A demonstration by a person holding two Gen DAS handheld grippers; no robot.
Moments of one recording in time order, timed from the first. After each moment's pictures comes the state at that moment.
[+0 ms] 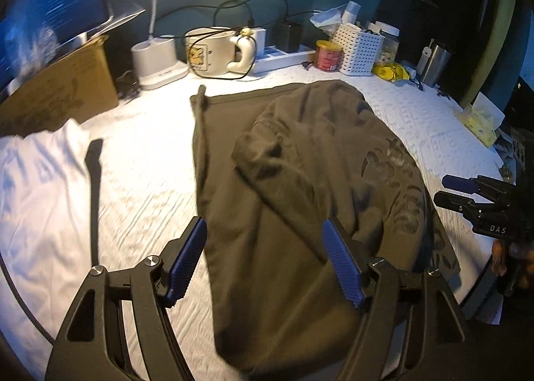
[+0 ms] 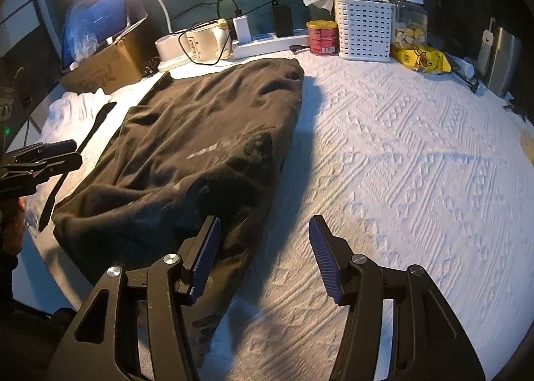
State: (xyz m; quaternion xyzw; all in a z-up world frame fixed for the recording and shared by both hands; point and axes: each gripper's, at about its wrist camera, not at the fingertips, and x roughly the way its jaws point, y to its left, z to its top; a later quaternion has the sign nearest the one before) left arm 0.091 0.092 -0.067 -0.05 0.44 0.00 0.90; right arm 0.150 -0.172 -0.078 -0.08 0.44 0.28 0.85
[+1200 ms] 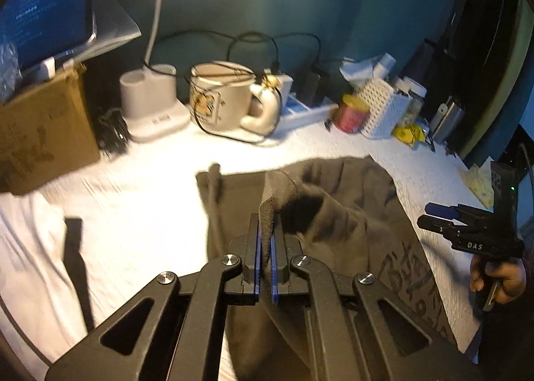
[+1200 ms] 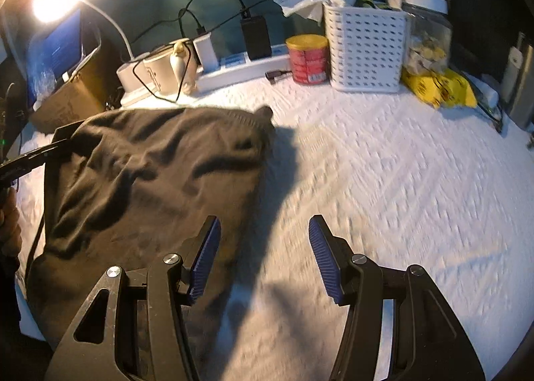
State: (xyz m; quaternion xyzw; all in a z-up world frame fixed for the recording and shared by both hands) left arm 0.187 0.163 -0.054 -0.11 0.39 -0.03 0.91; right arm 0.278 -0.139 -0.077 -0.07 0.44 0.28 0.85
